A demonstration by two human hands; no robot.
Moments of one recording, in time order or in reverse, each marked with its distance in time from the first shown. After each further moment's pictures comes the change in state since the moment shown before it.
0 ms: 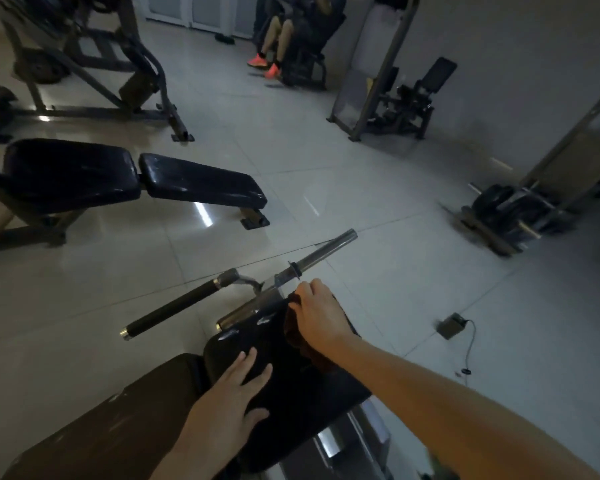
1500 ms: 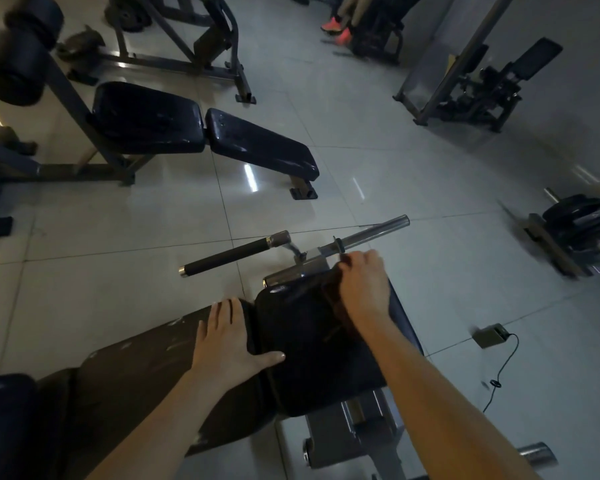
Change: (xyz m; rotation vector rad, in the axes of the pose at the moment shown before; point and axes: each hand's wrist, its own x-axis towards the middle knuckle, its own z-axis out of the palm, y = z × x) left_hand -0.018 -0.036 -0.006 -0.073 0.106 -0.516; right_hand 0.008 -0.009 0.019 -0.029 0.175 0.142
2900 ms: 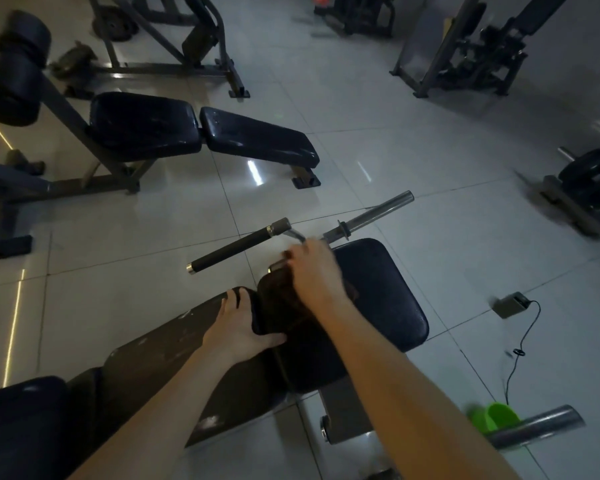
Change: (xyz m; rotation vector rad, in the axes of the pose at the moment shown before) left_hand 0.007 0.004 -0.004 -0.113 -0.168 -0.046; right_hand -0.018 -0.048 0.029 -0.063 -0.077 -0.343
